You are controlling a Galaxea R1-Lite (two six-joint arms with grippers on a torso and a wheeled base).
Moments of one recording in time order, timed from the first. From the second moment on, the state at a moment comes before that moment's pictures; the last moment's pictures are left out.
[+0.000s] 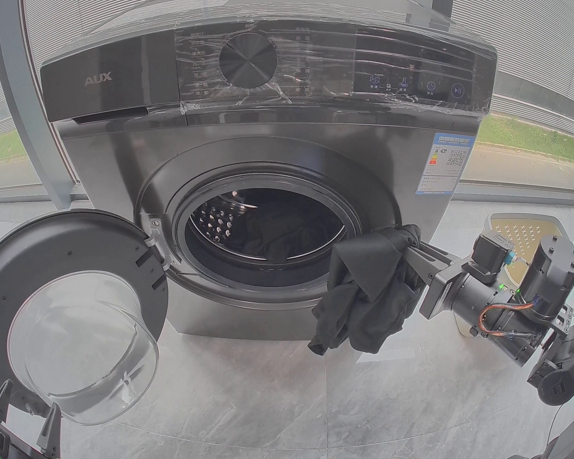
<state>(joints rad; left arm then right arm) 0.00 0.02 -0.02 0.00 0.02 -0.03 0.64 1.68 -0.38 -1.33 -0.12 0.11</state>
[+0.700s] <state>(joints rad) 0.00 0.02 -0.02 0.00 0.02 -0.03 0.64 1.68 -0.38 -1.33 -0.12 0.11</state>
